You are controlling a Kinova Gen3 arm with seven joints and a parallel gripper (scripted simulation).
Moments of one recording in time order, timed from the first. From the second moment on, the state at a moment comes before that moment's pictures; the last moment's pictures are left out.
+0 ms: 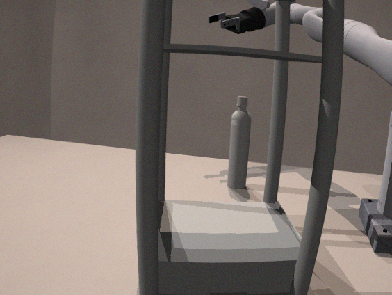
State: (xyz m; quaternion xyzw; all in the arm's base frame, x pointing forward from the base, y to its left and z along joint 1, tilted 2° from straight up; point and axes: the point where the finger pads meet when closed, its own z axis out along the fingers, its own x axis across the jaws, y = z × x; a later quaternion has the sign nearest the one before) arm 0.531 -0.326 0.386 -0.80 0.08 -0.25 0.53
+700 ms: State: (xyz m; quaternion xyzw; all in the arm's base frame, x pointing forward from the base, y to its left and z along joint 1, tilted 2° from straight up) arm 0.509 -0.295 0.367 -0.80 0.07 -0.22 0.56
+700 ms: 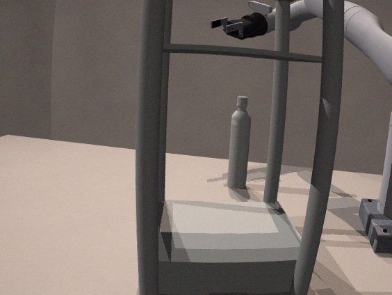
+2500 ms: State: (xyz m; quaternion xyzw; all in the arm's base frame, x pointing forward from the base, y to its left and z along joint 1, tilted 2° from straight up) arm 0.384 -0.116 0.389 -0.69 -0.11 0.10 0.71
